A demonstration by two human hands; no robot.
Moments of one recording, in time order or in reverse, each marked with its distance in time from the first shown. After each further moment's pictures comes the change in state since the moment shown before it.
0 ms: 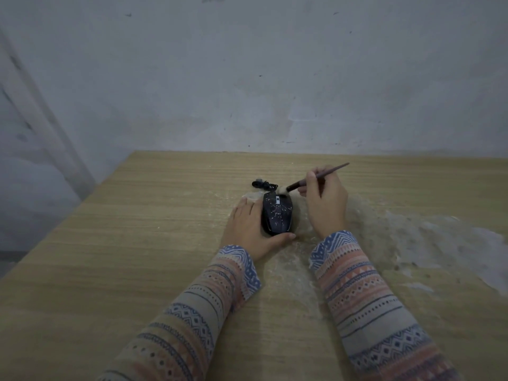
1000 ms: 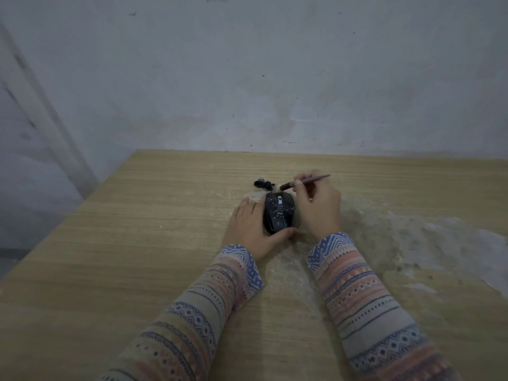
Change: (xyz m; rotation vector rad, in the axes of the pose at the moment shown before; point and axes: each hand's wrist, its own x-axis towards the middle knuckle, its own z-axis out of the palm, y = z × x) left_hand 0.002 -0.005 0.005 0.025 0.014 0.002; right_hand -0.003 0.004 0.009 -0.088 -0.078 -0.101
